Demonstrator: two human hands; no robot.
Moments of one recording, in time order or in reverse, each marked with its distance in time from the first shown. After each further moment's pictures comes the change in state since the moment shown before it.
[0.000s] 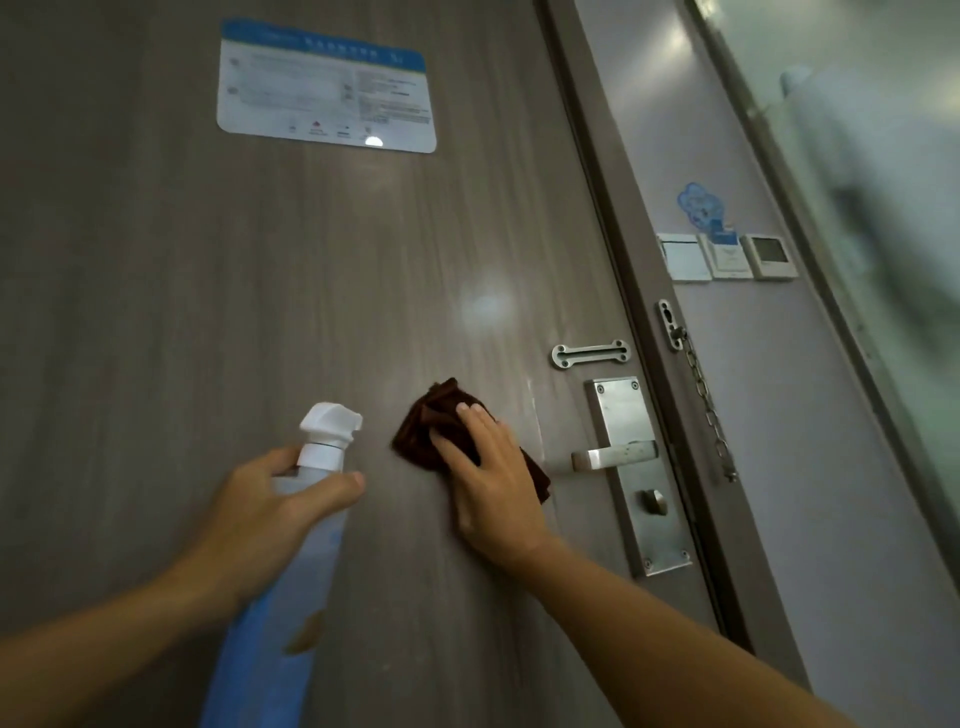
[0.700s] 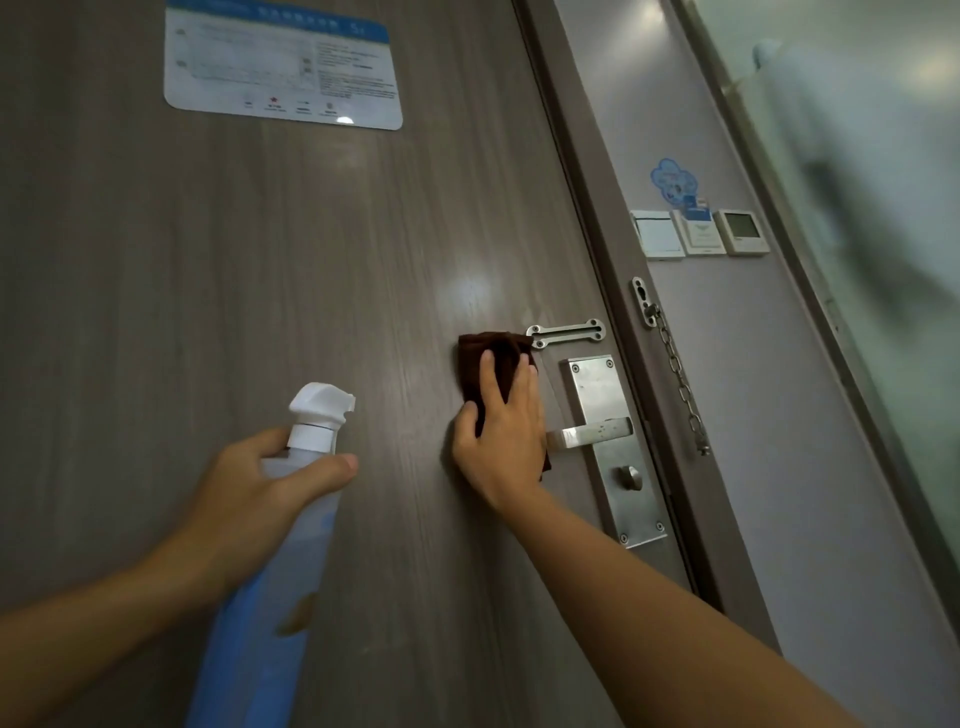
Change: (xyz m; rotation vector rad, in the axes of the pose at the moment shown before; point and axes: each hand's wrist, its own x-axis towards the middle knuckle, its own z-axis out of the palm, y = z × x) left_hand 0.003 0.008 0.015 0.038 -0.063 0.068; right_hand 0.023 0.018 -0.013 0.072 0.120 0.572
